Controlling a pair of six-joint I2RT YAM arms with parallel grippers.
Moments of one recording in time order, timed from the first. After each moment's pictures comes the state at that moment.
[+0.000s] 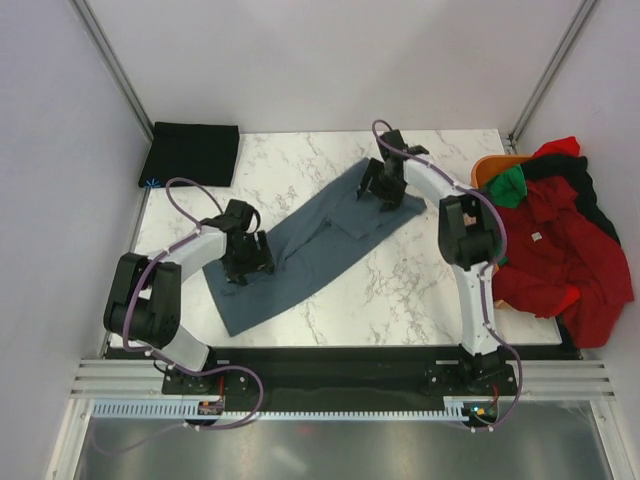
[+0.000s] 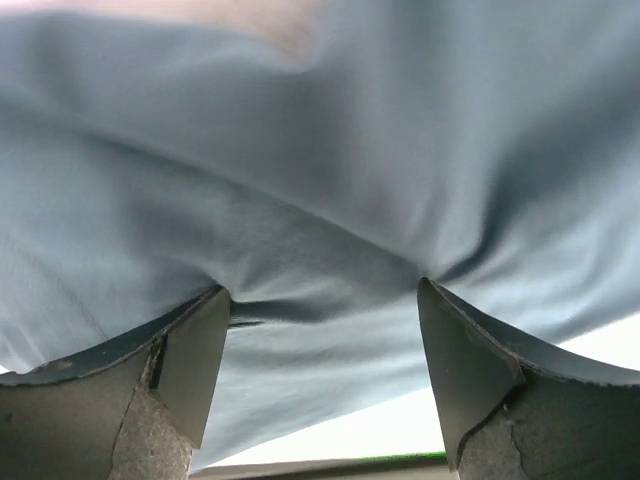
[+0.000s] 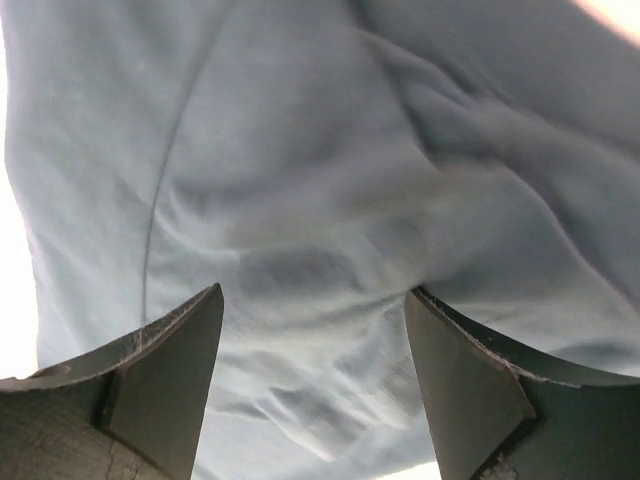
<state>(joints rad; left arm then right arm) -0.26 1.57 0.89 -0.61 0.01 -0.55 0.30 2.26 1.83 -0.73 -0.08 0.73</state>
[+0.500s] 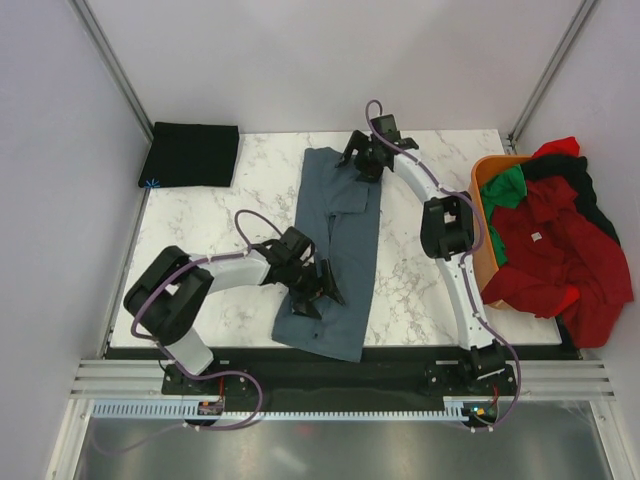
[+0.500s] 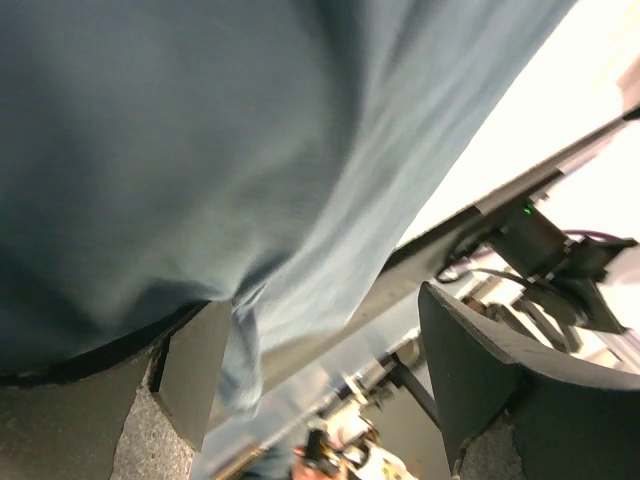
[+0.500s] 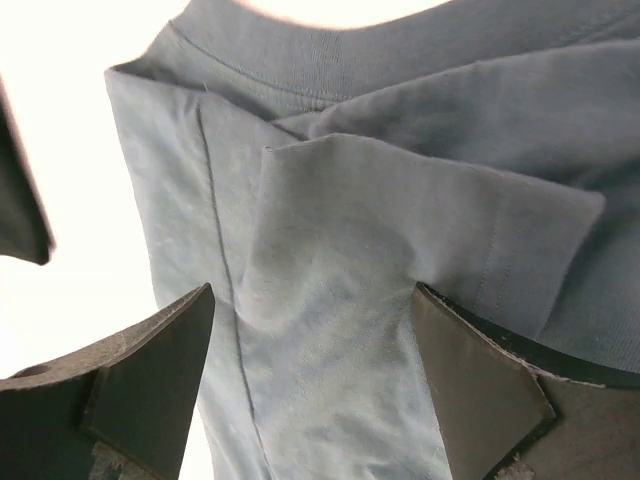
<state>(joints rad) -0.67 1.64 0.80 -0.29 0.53 -0.96 0.30 2.66 2.43 -0.61 -0.25 0.71</state>
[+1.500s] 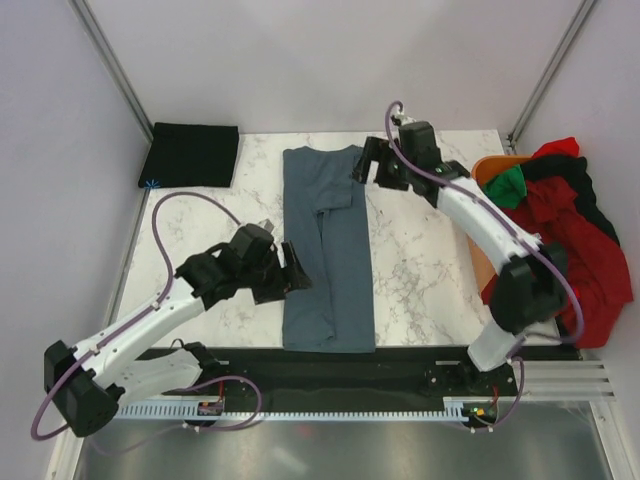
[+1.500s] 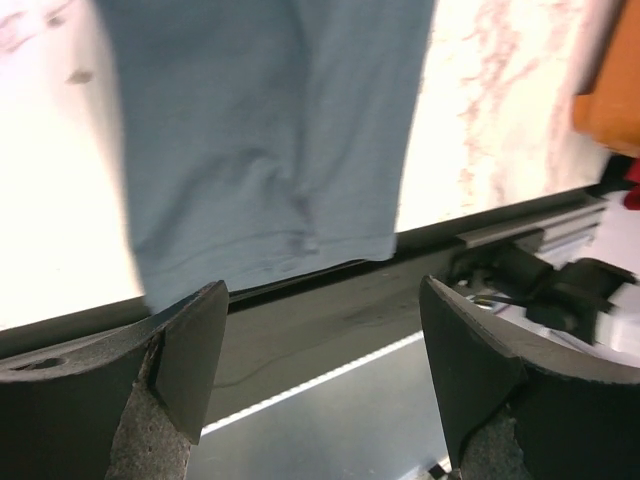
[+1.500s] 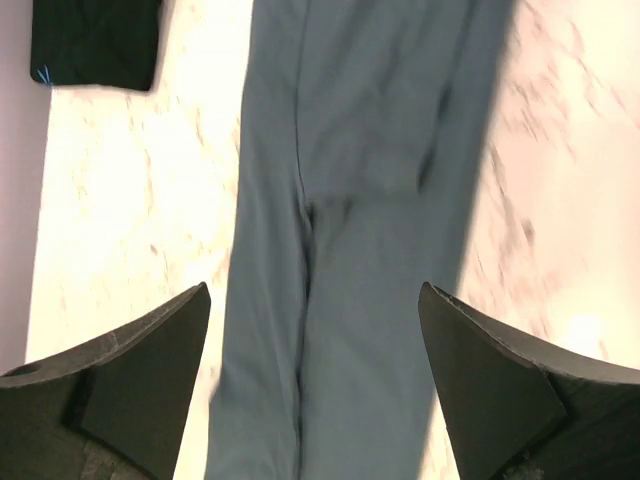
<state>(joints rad) -0.74 1.03 0.89 -0.72 0.09 -0.97 0.38 1.76 1.54 -0.38 -0.17 0.50</state>
